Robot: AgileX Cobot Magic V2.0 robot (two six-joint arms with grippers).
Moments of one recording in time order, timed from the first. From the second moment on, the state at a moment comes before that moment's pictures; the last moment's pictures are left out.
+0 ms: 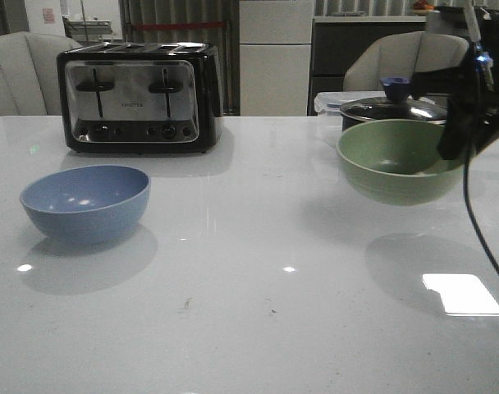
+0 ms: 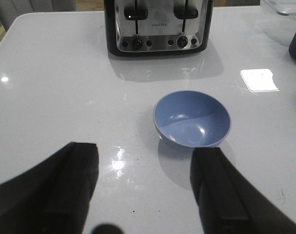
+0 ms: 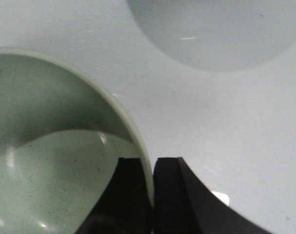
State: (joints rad) left arm -0.07 0.49 -0.61 -0.12 0.62 0.13; right arm 0.09 1.77 -1.33 0.13 0.73 -0.05
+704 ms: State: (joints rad) left arm -0.07 0.49 -0.61 -0.12 0.62 0.13; right arm 0.48 1.86 -1.26 0.16 0.72 -0.05
